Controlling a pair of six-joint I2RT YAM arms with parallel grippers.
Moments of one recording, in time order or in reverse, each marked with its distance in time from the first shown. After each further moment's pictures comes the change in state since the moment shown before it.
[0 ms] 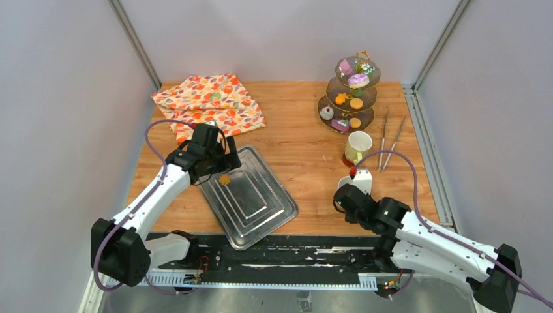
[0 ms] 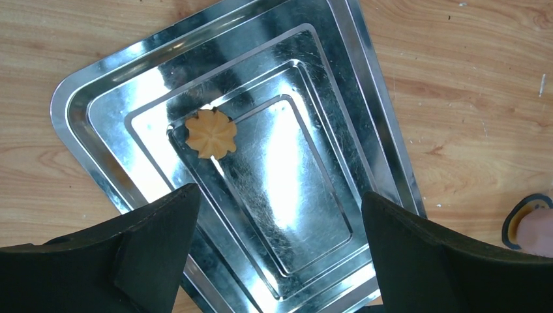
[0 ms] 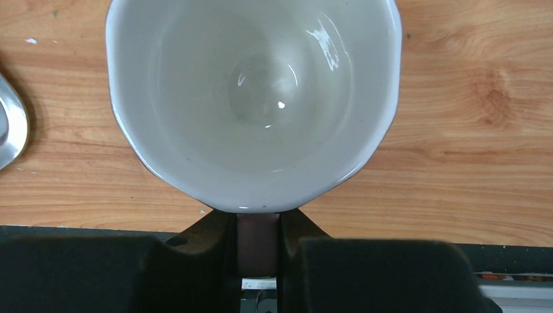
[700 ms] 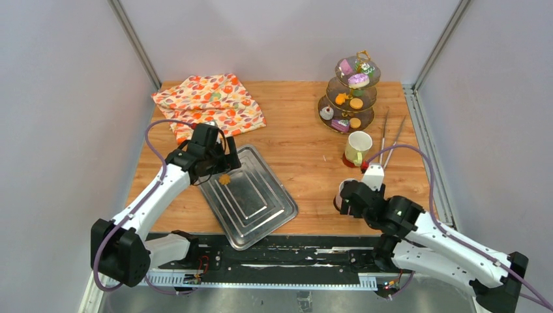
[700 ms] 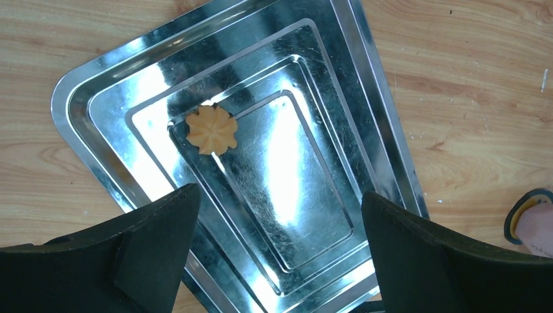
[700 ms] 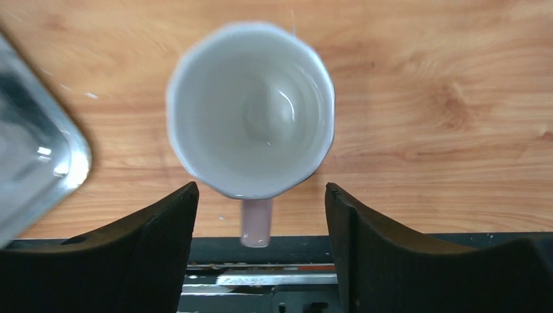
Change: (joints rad) left arm 0.000 -0.004 -0.004 -0.005 0.005 0.002; right arm 0.022 -0.064 0.061 -0.104 0.074 0.093
